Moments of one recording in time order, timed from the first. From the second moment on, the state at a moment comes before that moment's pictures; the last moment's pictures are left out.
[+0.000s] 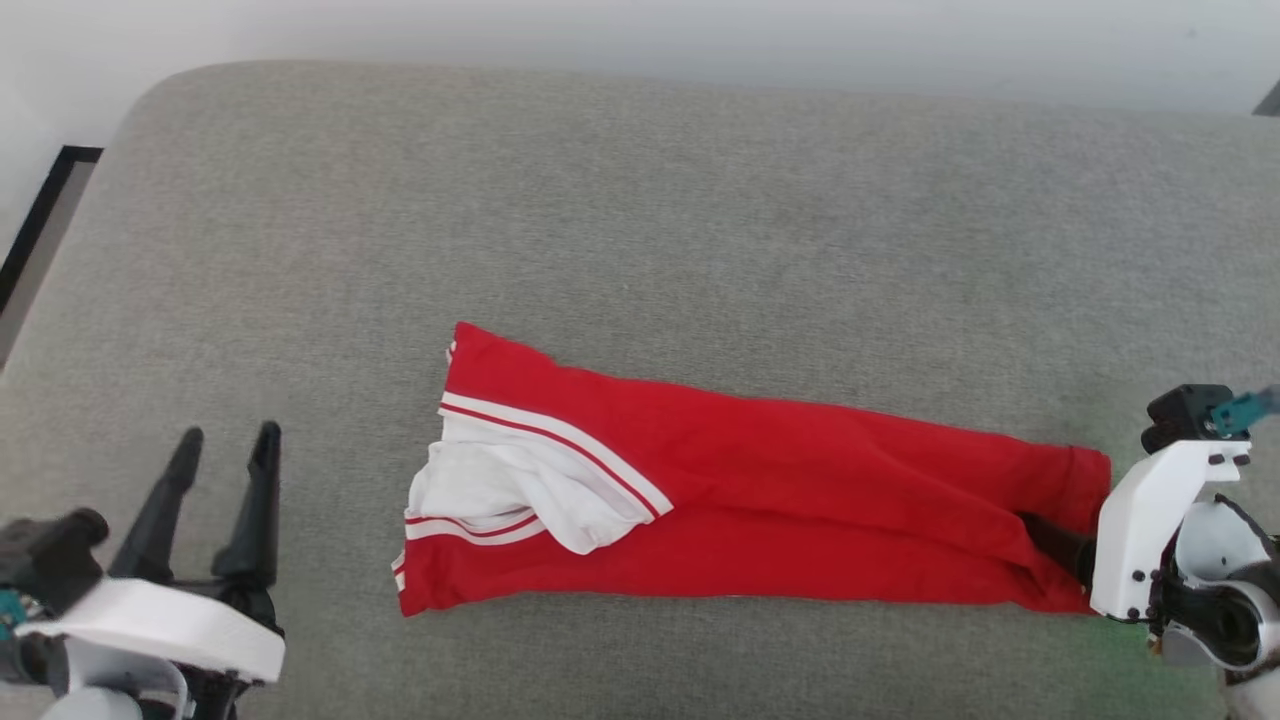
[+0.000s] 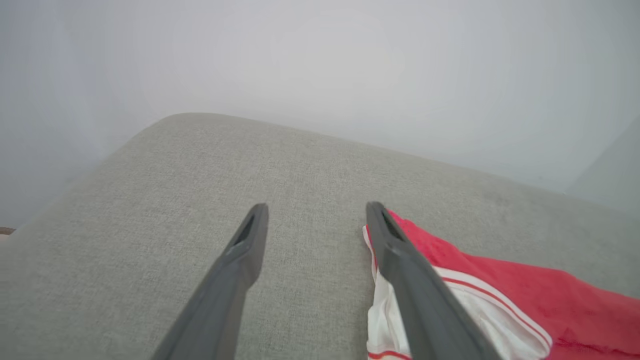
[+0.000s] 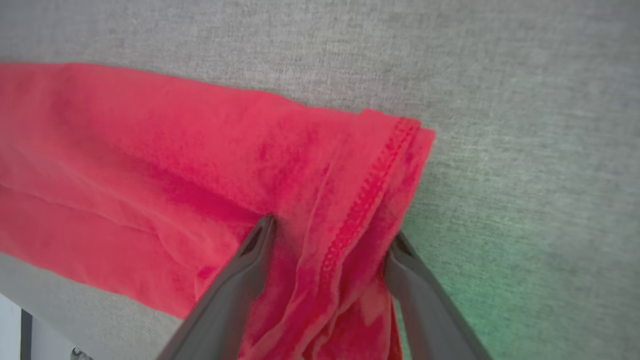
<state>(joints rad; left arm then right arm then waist) -0.07 0.62 -0.32 0.01 -0.88 0.11 -0.26 -0.24 -0.34 0.01 0.25 0.61 0.13 0.82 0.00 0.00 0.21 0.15</state>
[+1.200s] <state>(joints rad) 0.03 0.28 0.00 0.08 -0.61 -0.12 -0.26 -0.36 -0.60 -0.10 0.44 0.68 0.13 0.90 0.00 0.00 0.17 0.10</state>
